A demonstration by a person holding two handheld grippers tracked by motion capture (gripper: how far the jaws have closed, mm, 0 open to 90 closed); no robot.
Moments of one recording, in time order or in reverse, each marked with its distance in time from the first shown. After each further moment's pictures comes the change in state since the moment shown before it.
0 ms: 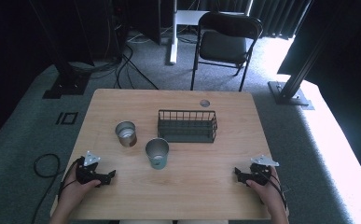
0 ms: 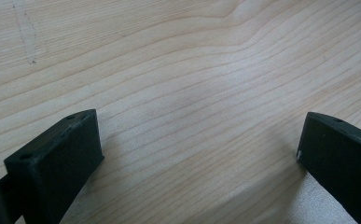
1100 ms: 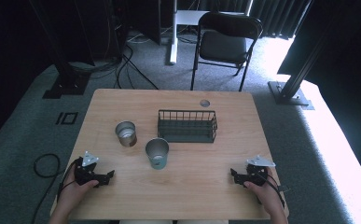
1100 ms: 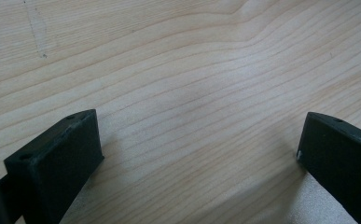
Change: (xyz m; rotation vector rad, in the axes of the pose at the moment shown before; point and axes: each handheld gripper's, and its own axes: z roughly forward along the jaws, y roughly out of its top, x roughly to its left) left arm 0.003 -0.003 -0.003 0.000 0.008 -0.010; right arm 0.013 0.003 0.001 -0.021 0.061 -0.052
